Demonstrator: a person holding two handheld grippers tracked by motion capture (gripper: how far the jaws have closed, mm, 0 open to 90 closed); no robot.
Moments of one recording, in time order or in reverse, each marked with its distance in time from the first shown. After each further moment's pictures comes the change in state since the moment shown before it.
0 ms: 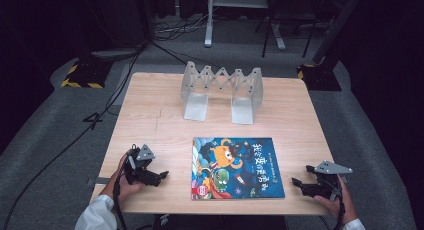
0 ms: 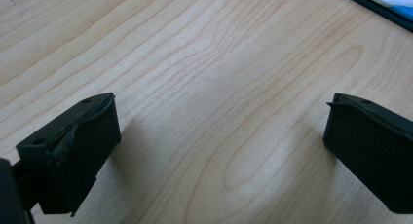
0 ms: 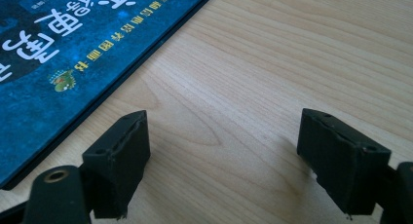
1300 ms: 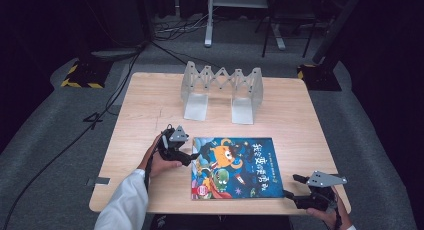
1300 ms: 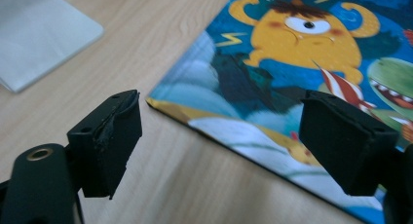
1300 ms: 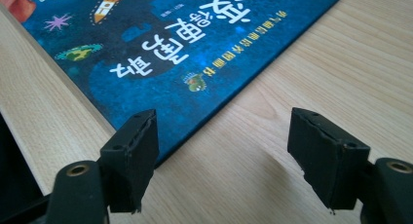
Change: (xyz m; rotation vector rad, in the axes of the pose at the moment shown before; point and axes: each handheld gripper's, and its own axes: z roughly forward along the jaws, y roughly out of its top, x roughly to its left) left arm -0.018 0.096 0.049 -0.130 -0.128 0.175; right arm 0.044 0.001 -0.010 -0.046 0.158 -0.121
